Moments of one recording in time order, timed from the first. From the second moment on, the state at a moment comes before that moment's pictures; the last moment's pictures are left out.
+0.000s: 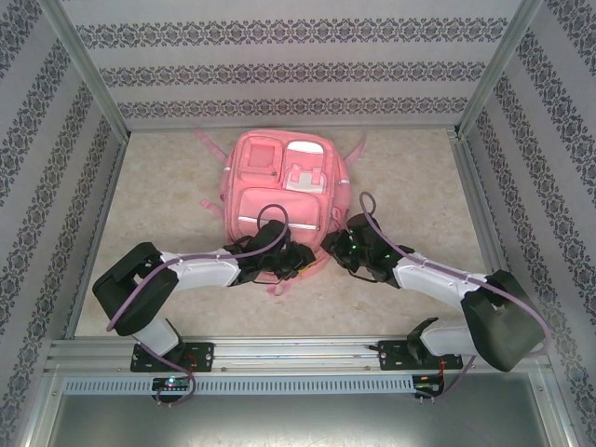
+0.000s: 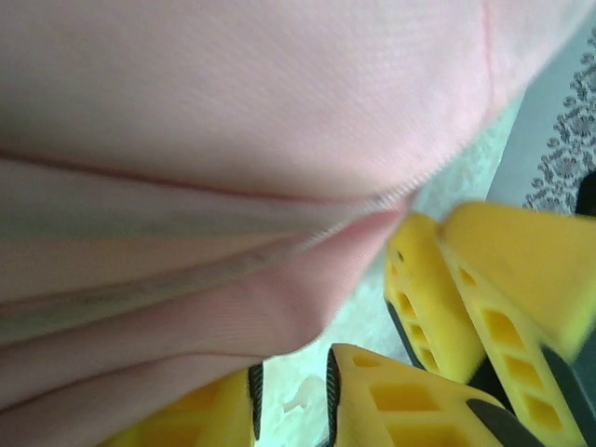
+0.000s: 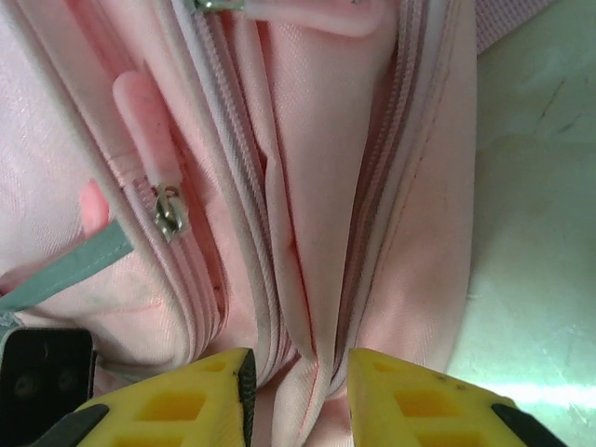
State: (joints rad) left arm -0.81 1.61 0.75 0.16 0.29 -1.37; right arm 0.58 1.31 0.54 0.02 -0.19 1.24
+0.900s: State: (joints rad) left arm -0.75 1.04 0.76 -0.32 0.13 -0.75; right arm 0.50 1.23 0.44 0.07 -0.23 1.00
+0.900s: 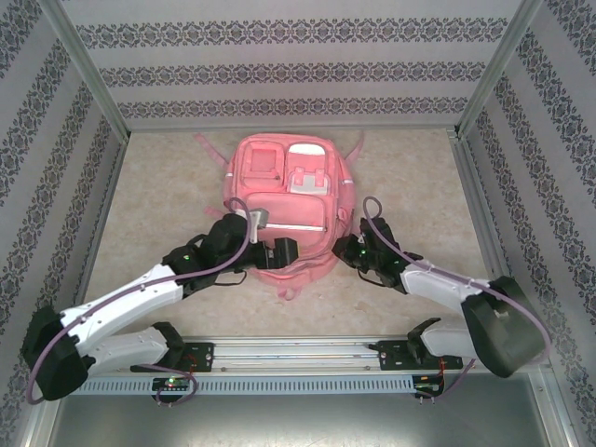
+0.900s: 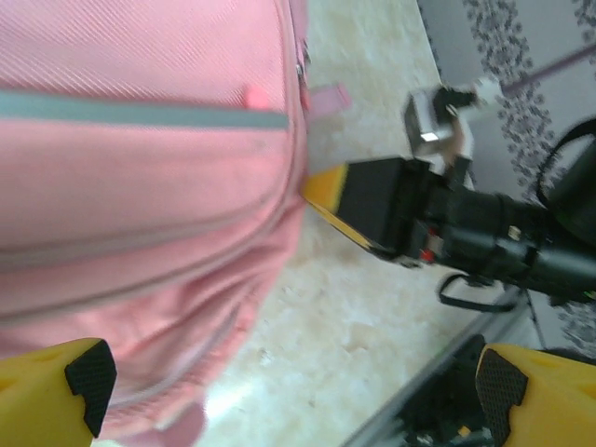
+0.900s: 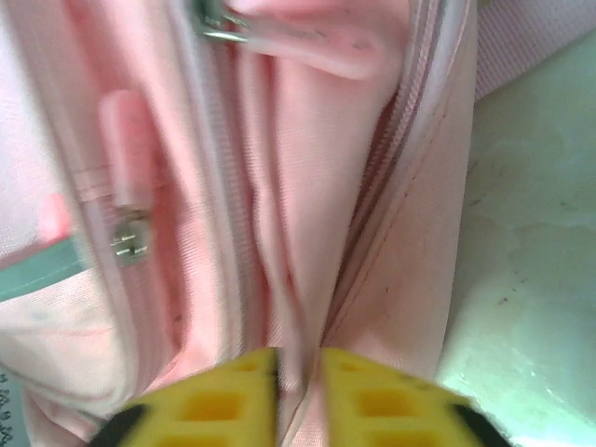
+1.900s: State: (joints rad) left arm -0.10 1.06 0.32 0.31 -0.33 -0.12; right arm 0.22 1.00 0.32 0.35 0.33 0.07
